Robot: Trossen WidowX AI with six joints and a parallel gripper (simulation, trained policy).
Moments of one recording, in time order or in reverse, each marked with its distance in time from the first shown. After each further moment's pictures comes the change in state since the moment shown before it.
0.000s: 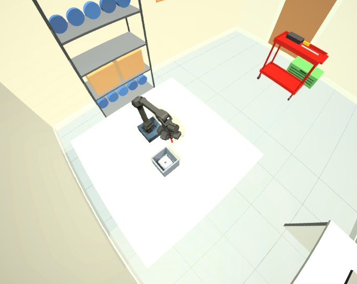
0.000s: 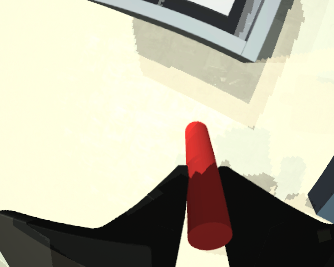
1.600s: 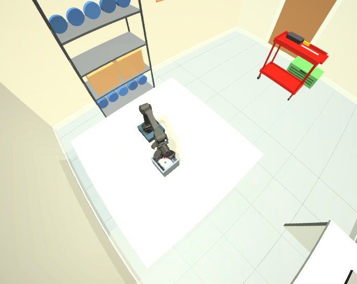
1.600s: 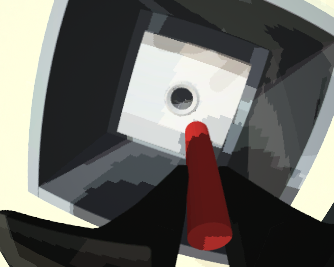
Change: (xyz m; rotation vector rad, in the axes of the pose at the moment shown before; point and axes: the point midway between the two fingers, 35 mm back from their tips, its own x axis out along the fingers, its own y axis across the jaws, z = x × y) arm 0.048 0.004 0.131 0.093 -0.045 -0.148
